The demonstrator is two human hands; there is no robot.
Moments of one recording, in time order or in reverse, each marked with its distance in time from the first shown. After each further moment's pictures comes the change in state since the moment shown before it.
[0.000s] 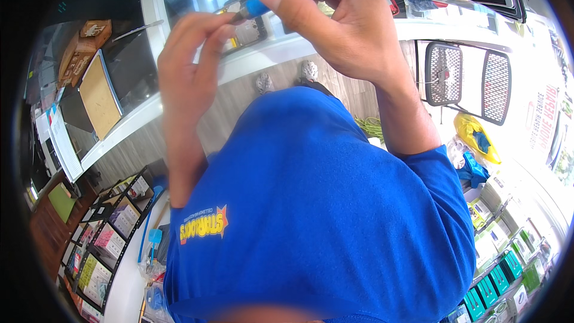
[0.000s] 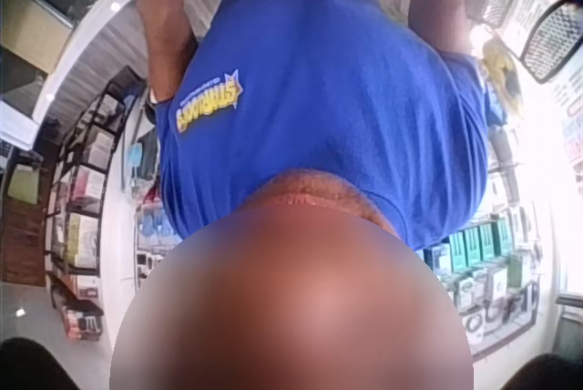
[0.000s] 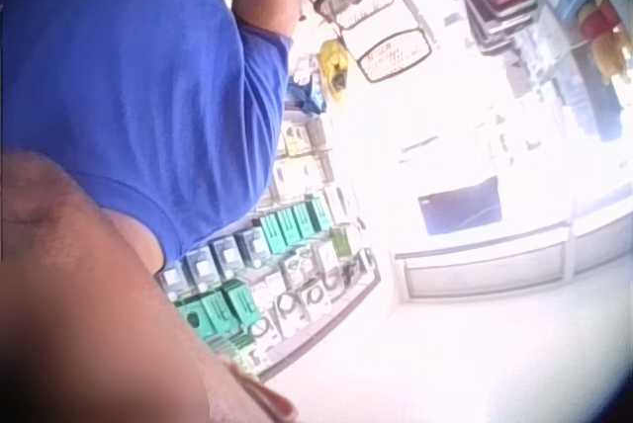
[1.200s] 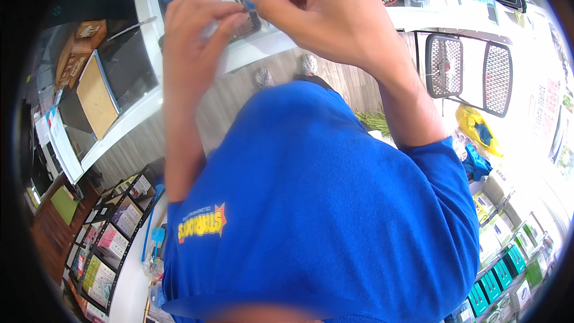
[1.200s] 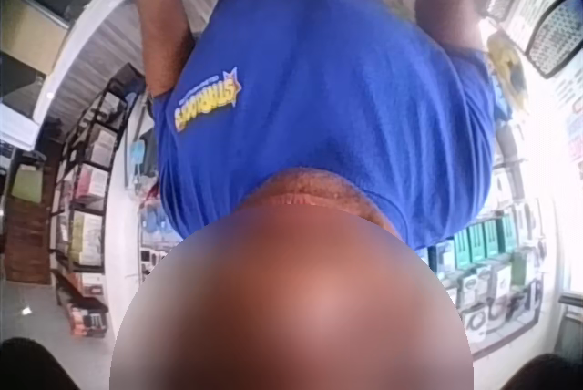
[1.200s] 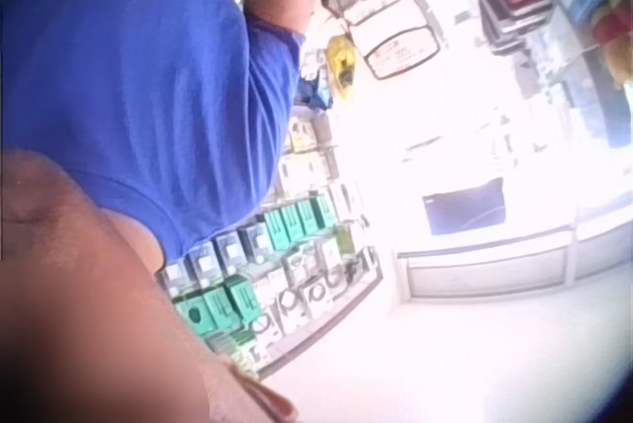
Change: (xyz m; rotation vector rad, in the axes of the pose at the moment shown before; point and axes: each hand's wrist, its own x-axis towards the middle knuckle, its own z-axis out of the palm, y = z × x) left_hand 0.006 -0.020 0.011 0.160 -0.033 0.093; right_hand 0.007 -0.012 0.006 -0.313 -0.053 -0.046
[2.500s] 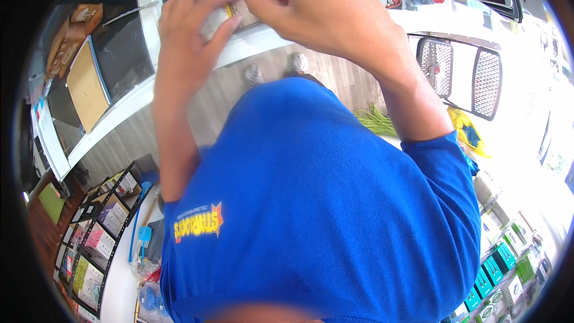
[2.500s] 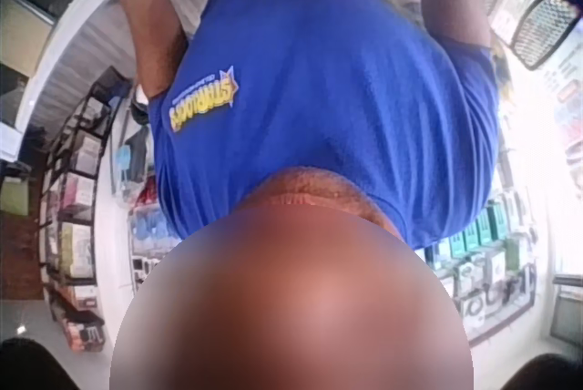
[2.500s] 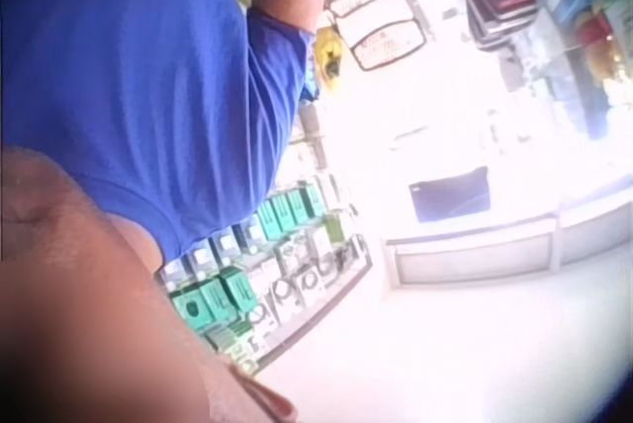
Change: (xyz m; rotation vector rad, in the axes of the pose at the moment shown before) left_hand -0.024 -0.013 -0.008 0.174 -0.061 -0.076; right_hand 0.017 -0.028 0.014 -0.256 -0.155 -0.030
